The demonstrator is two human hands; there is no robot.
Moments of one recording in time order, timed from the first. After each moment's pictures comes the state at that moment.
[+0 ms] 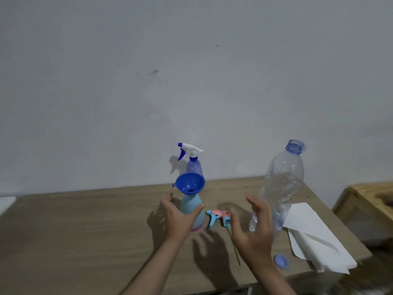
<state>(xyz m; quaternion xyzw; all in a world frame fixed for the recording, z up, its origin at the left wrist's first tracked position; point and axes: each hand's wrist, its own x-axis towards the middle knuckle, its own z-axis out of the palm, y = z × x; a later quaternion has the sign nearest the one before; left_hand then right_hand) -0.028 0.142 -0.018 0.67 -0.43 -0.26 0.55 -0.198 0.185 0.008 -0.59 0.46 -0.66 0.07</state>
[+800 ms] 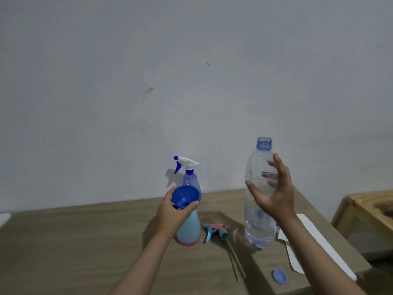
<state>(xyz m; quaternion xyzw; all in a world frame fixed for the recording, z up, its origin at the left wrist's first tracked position) -0.012 0.116 0.016 0.63 -0.49 -0.29 0.53 -0.283 0.098 0.073 -0.68 0.40 -0.62 0.00</state>
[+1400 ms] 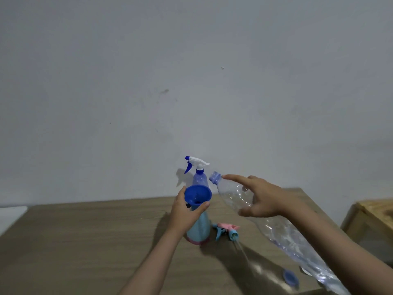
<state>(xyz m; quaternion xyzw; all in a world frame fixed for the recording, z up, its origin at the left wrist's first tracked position) -0.004 0.120 0.016 0.60 -0.54 -0.34 0.49 -0.242 0.116 0.127 -0.87 0.46 -0.12 0.11</state>
